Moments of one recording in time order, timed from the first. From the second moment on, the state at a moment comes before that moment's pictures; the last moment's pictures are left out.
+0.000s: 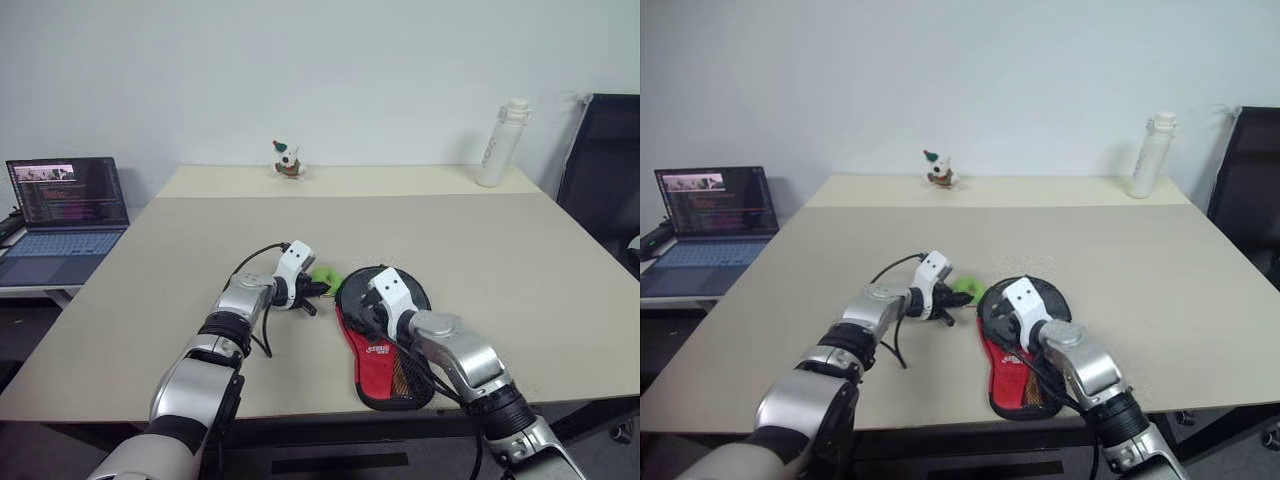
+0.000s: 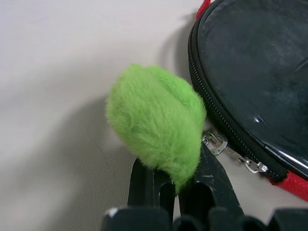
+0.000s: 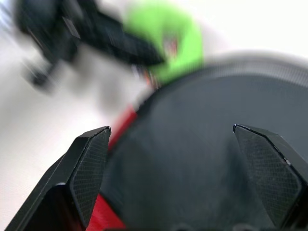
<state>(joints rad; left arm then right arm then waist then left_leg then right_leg) -1.03 0.32 -0.09 1.05 -0.04 0.24 -0.86 -0.58 -0.22 0.28 0.07 0.13 0.68 0.39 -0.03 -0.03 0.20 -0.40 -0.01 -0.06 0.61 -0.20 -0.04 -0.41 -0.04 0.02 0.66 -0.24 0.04</state>
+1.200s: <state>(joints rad) -1.32 0.06 -0.18 1.40 0.34 -0.11 -0.30 -0.32 -0.24 0.31 -0.27 0.06 0.82 0.39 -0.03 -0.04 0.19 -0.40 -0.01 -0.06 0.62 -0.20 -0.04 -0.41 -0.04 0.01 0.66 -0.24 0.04</state>
